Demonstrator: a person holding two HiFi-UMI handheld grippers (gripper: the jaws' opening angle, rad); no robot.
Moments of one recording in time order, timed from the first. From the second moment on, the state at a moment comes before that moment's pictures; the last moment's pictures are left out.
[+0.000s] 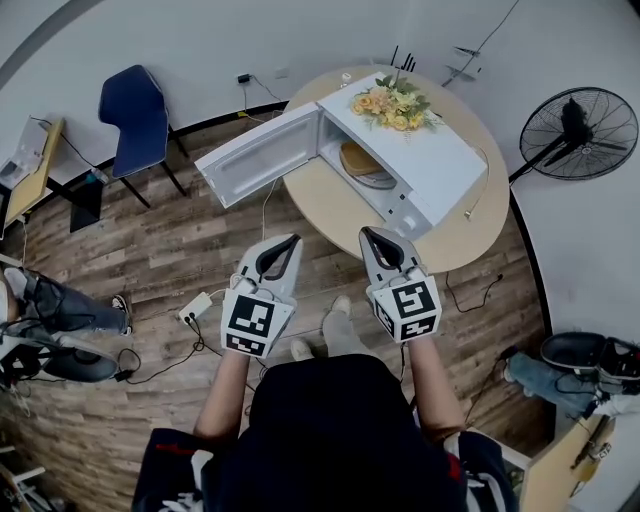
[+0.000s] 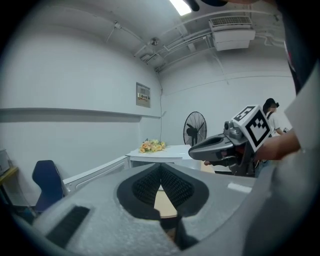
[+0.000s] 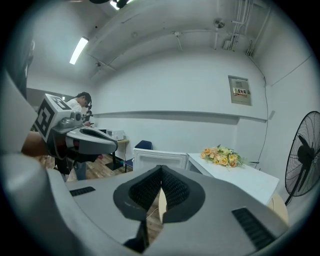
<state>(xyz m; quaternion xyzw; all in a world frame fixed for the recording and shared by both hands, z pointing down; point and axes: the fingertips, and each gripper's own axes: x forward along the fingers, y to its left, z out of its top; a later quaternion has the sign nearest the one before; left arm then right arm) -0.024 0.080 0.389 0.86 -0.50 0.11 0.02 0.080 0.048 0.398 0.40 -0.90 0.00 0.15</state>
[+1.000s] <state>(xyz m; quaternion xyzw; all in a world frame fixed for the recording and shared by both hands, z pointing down) 0.009 -0.080 0.402 0.82 -0.56 0.14 0.02 0.100 -0.127 0.404 0.33 -0.94 0.02 0.12</state>
